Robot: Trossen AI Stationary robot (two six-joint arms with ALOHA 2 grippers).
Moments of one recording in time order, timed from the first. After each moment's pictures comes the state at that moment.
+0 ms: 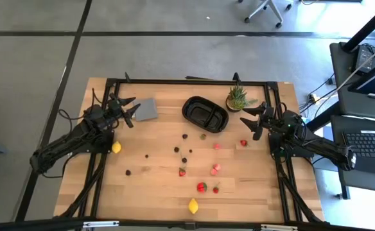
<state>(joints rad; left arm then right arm) 0.63 0.01 0.01 0.01 -0.04 0.04 -0.42 0.01 0.01 0.02 -0.08 0.18</state>
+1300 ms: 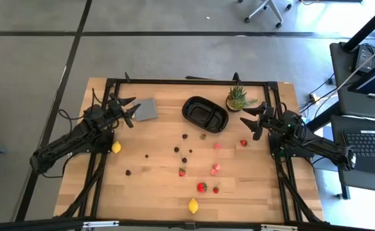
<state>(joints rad) 0.63 0.01 0.01 0.01 -0.04 0.04 -0.42 0.01 0.01 0.02 -0.08 0.18</state>
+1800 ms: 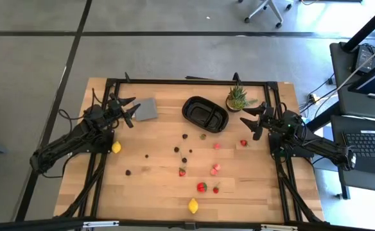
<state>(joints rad) 0.63 0.01 0.01 0.01 -0.04 0.04 -0.42 0.01 0.01 0.02 -0.08 0.18</state>
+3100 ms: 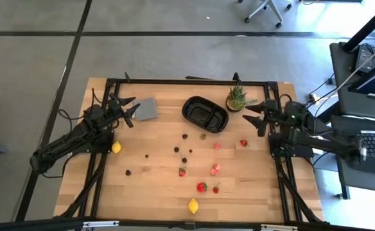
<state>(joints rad) 0.63 0.01 0.01 0.02 -0.04 0.04 -0.36 0.34 0.43 -0.41 -0.02 0.27</state>
